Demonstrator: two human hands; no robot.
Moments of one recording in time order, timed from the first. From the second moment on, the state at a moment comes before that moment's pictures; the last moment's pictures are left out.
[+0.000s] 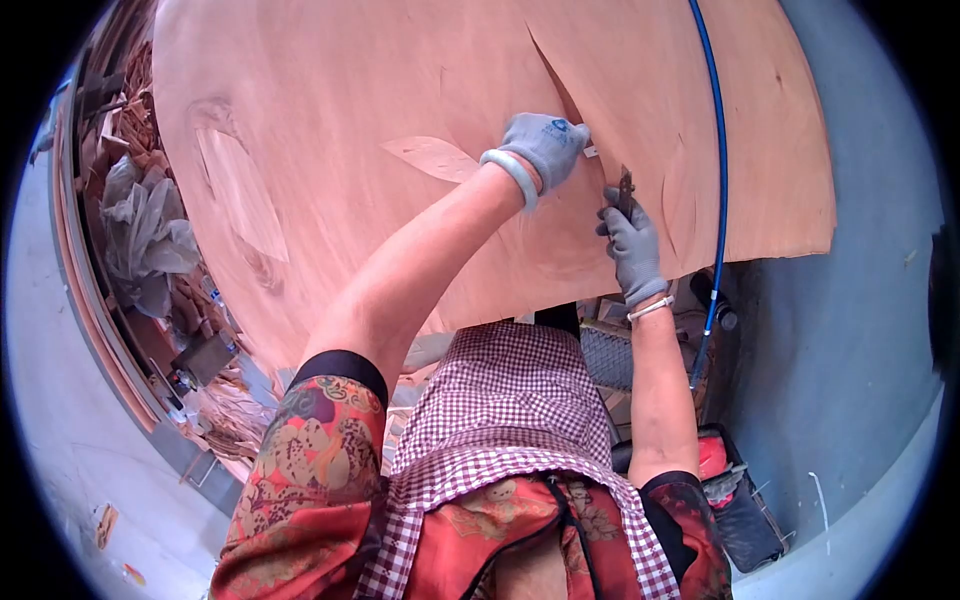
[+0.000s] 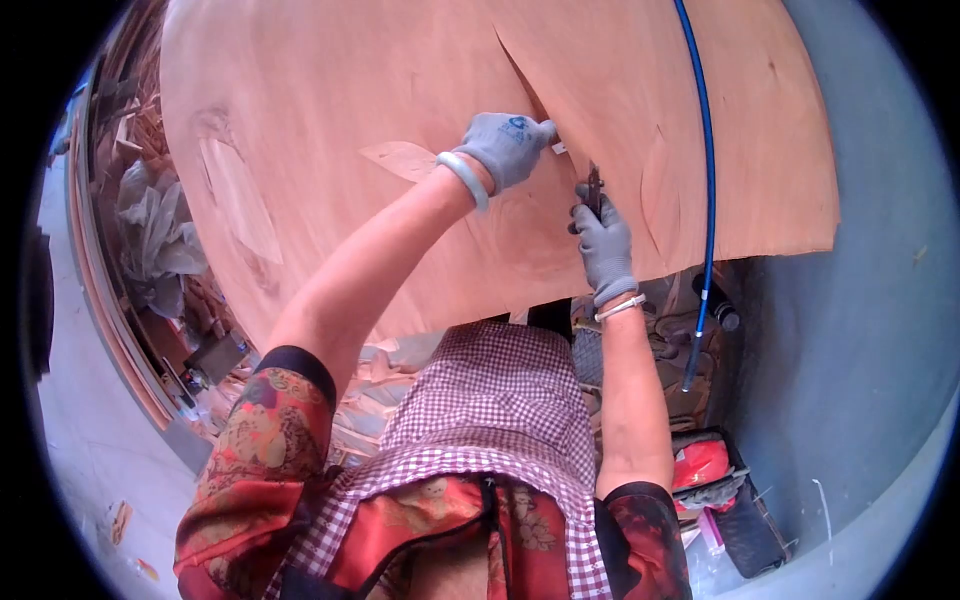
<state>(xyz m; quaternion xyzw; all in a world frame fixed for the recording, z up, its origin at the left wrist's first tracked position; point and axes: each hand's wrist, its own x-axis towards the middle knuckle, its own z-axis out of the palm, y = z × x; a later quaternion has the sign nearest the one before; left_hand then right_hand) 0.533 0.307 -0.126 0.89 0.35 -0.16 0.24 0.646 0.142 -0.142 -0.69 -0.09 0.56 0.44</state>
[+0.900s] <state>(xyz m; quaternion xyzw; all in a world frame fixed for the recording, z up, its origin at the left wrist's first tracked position) 0.499 0.263 -0.162 0.90 0.34 0.13 0.23 0.665 0.170 -0.186 -0.74 -0.25 0.51 0.36</state>
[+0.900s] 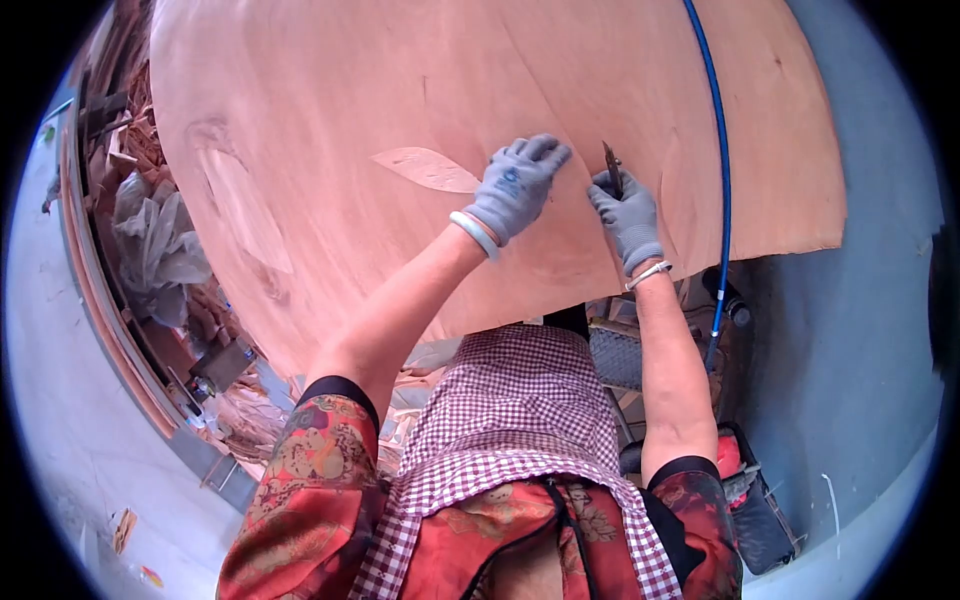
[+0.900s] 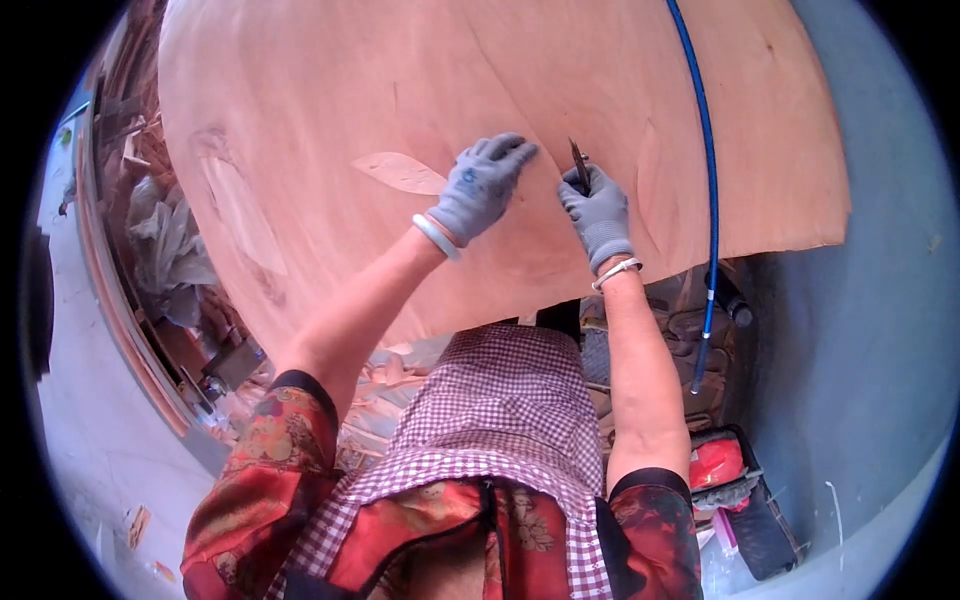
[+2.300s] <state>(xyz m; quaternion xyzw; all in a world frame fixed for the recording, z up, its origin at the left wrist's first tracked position) 0.190 0.059 -0.086 0.81 0.51 -0.08 0.28 0.732 0.005 -0.033 -0.85 -0.25 0.27 0.38</state>
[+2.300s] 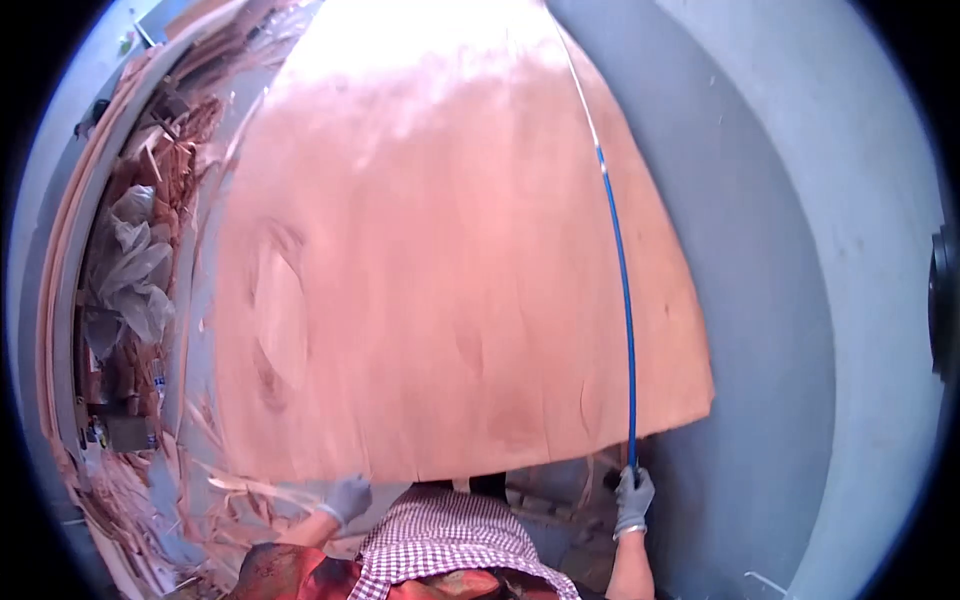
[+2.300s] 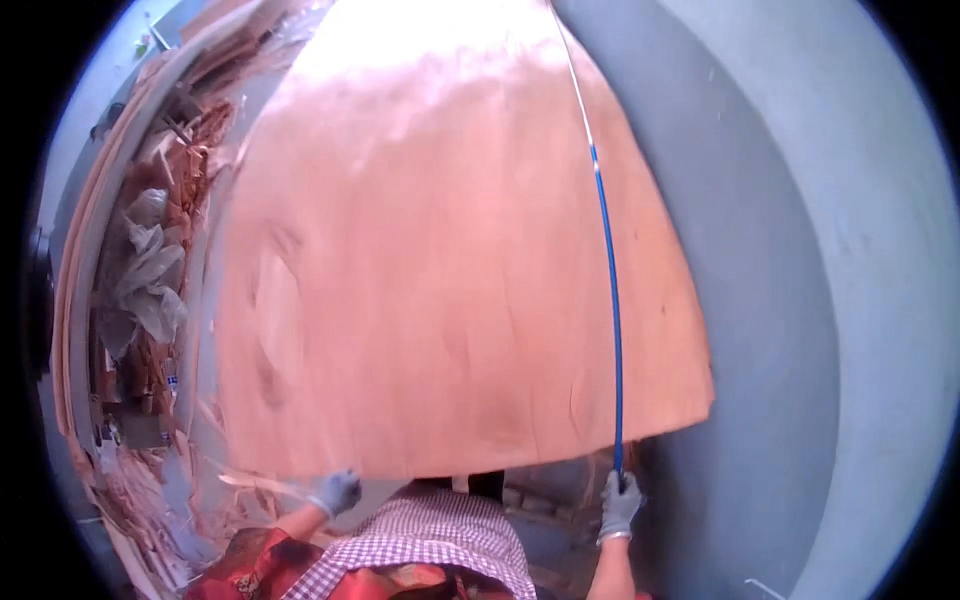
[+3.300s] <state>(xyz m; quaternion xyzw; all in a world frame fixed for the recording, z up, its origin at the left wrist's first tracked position) 0.133 -0.322 -0.135 0.33 0.85 0.10 0.39 0.623 0.111 0.014 -0.66 -0.27 0.52 0.48</state>
